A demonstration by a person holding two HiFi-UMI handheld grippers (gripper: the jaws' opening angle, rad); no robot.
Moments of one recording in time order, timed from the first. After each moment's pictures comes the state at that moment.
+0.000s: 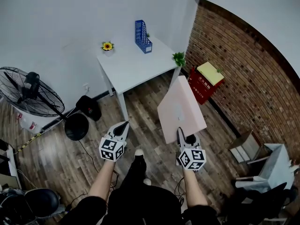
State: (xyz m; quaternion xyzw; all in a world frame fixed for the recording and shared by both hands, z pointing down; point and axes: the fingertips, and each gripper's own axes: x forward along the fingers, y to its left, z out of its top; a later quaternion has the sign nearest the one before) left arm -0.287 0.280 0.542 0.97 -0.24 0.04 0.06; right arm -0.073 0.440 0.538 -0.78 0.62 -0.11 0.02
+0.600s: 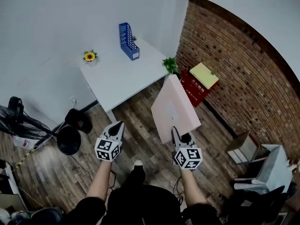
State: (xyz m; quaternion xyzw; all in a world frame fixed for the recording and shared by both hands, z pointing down) left arm -0.183 0.146 0.546 0.97 -0.22 0.05 0.07; right arm 0.016 0.319 0.539 -0.79 0.61 -0.12 0.02
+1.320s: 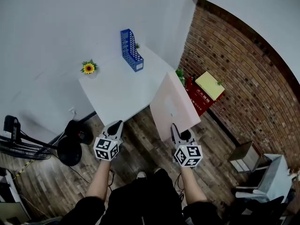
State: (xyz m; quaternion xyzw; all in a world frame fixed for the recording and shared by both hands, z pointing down) left arm -0.138 -0.008 0.545 0.97 -0.22 0.05 0.08; right arm 0.064 0.159 0.524 -0.78 0.61 -0.11 0.02
